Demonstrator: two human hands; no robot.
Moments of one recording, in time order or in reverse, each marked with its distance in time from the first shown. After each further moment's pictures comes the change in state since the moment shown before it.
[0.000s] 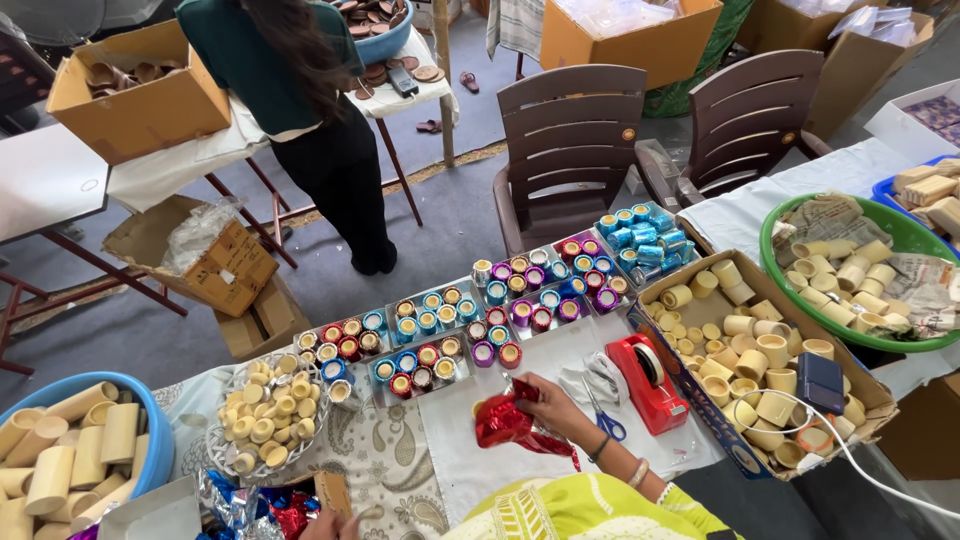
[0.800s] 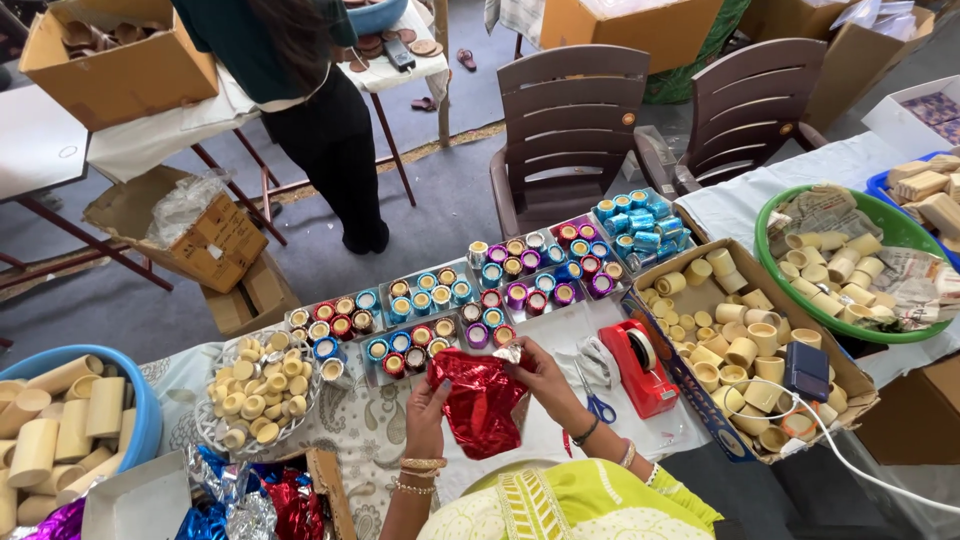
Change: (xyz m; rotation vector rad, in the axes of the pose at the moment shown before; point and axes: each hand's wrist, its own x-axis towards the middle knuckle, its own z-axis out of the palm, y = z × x) left_hand 0.025 0.323 -0.028 -1.662 -0.298 0.267; right_hand -0.003 -0.051 0.024 0.191 0.119 -0.107
